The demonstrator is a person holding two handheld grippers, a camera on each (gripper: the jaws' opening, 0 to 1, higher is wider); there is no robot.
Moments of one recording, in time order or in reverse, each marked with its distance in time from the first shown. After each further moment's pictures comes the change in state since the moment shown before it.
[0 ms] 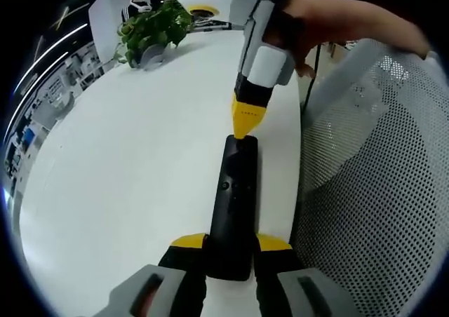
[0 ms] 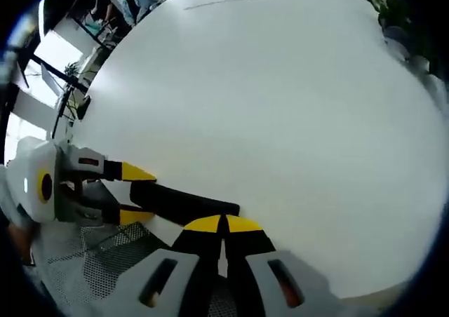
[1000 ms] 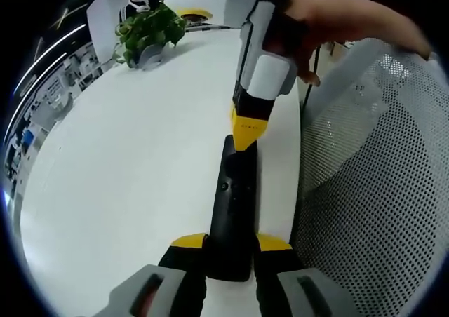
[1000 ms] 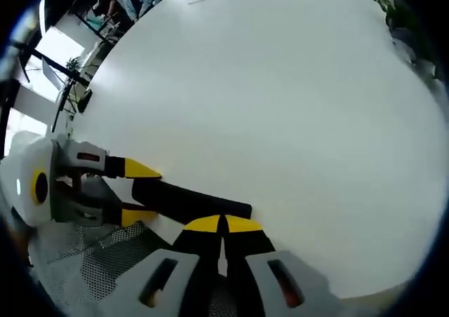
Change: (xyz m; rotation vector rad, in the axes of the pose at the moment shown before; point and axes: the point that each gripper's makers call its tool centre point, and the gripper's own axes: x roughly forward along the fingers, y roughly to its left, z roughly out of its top) left arm 0.001 -0.001 0.001 0.012 0.011 -0.002; right arm 0.012 0.003 0.000 -0.071 0.053 -0.061
